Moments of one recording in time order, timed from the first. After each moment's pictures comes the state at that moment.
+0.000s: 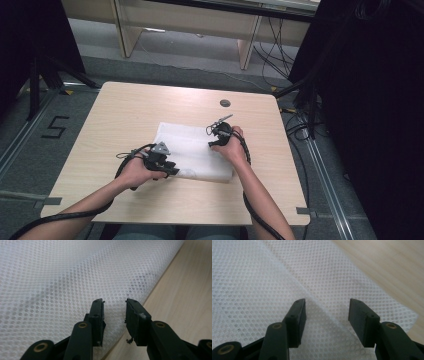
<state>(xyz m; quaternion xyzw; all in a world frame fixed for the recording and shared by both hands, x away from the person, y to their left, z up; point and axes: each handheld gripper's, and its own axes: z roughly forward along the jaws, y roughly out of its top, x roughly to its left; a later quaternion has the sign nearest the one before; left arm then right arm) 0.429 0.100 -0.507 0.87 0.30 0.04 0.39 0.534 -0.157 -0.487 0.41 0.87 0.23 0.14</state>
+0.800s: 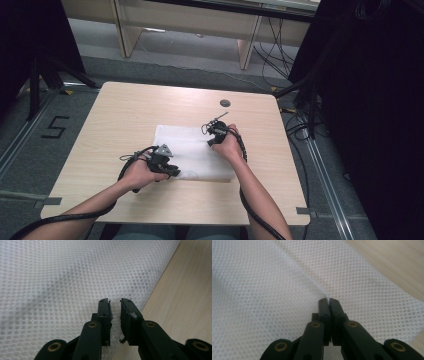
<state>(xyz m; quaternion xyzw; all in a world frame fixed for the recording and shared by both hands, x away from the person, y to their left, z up) 0.424 0.093 -0.508 0.87 0.31 0.04 0.38 0.530 -0.141 -0.474 0.41 0.88 0.22 0.10</state>
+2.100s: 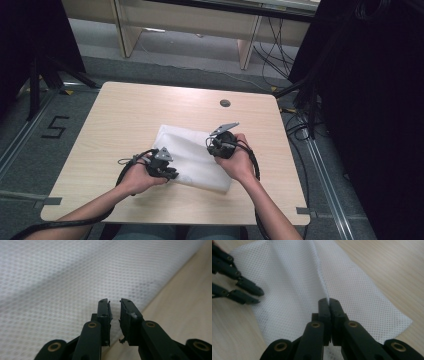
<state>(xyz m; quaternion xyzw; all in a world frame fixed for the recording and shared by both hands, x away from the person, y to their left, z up) 0.405 0.090 -0.499 0.88 0.29 0.06 0.37 0.441 -0.150 -0.418 0.36 0.88 0.29 0.13</state>
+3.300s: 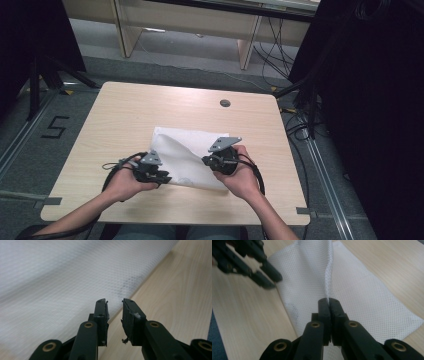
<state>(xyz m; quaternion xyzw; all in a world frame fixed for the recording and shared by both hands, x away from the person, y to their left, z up) 0.381 0.129 -0.478 0.87 0.30 0.07 0.39 0.390 -0.149 -0.408 0.27 0.89 0.35 0.14</state>
